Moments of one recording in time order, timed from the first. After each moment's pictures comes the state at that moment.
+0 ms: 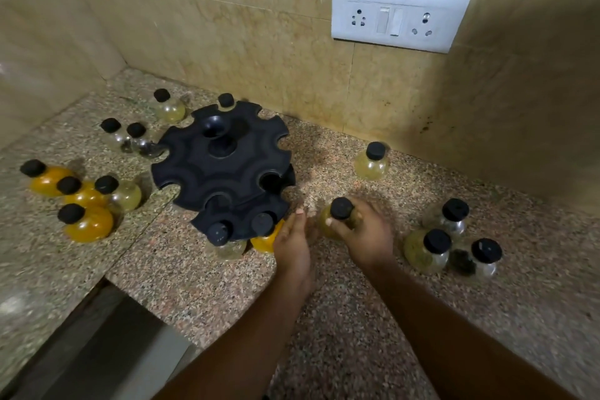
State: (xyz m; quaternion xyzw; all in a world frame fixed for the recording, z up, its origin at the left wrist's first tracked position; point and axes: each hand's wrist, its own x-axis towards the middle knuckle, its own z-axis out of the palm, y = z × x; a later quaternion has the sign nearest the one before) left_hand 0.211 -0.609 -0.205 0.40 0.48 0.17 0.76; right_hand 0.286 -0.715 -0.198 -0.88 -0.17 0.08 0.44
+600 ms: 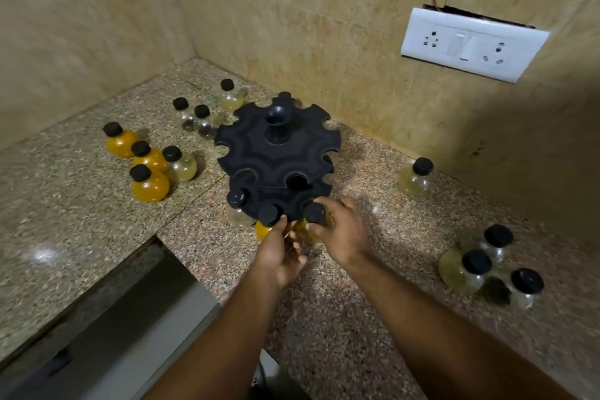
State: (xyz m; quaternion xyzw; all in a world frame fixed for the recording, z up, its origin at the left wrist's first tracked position) left_hand 0.123 -0.541 -0.180 0.22 0.48 0.12 0.84; right_hand 0.229 -0.631 -0.176 -0.86 -0.33 0.14 0.36
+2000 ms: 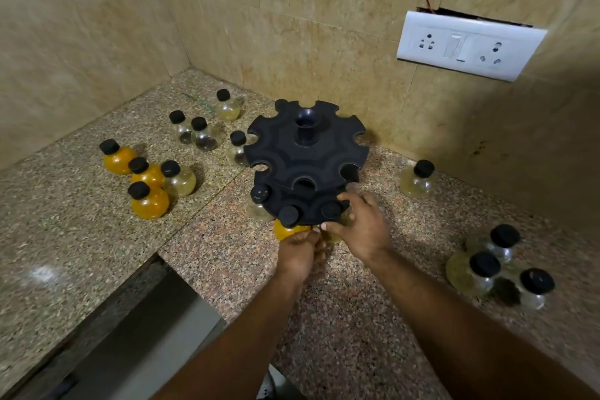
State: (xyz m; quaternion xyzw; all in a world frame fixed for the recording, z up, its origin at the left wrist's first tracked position) left_hand 0.141 -0.551 -0.178 0.50 0.46 0.11 0.72; right_hand 0.260 -0.633 -0.169 -0.89 -0.28 0.12 0.34
